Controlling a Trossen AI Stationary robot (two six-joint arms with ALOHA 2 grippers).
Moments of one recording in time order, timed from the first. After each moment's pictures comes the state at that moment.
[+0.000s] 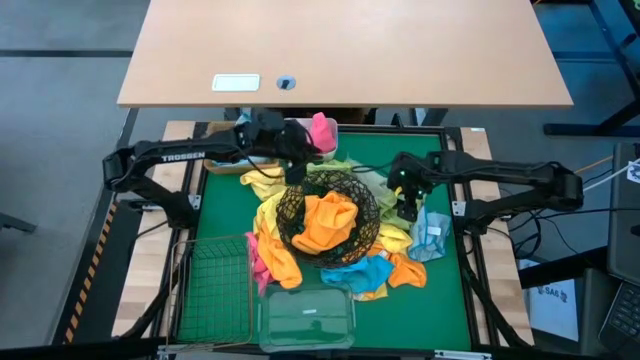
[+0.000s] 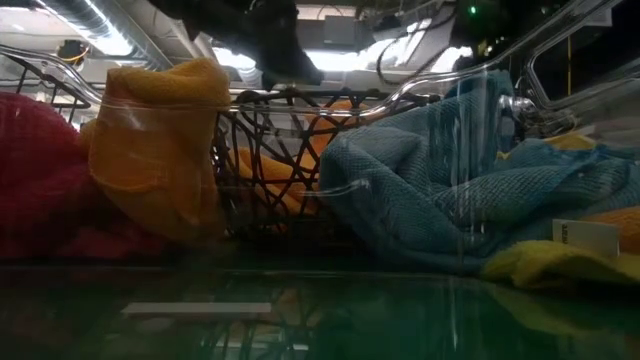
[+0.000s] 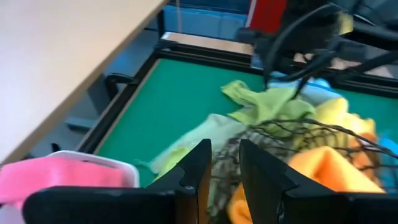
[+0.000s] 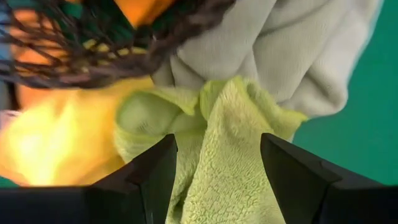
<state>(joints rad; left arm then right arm) 0.38 1.43 1.10 -0.10 0.17 0.01 -0.25 1.20 0.89 -0.91 -0.15 0.00</state>
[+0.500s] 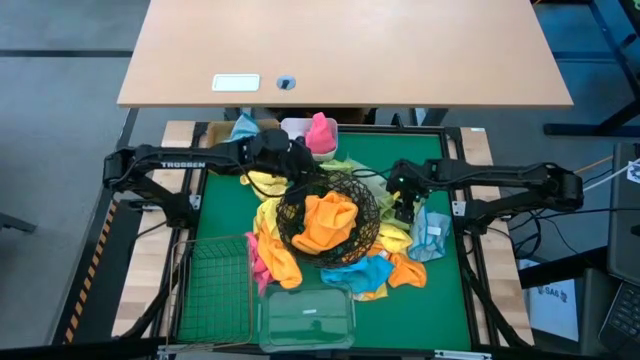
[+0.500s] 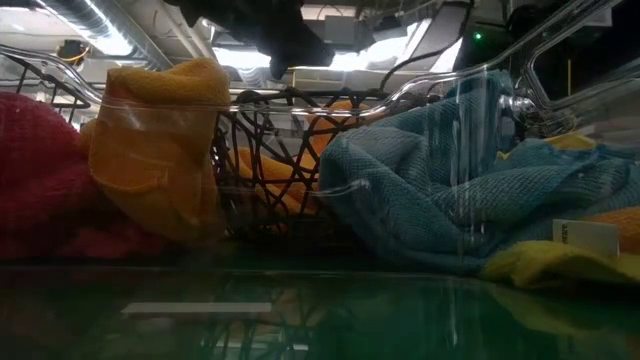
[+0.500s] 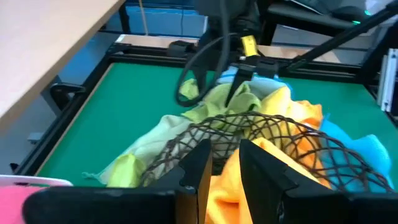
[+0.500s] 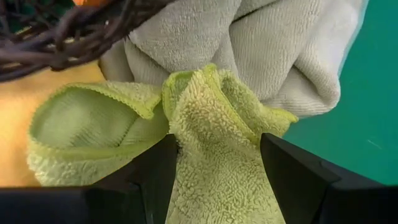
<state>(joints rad) 0.23 1.43 1.10 -0.10 0.16 0.01 -0.26 1.20 0.73 -0.74 -0.05 -0.01</state>
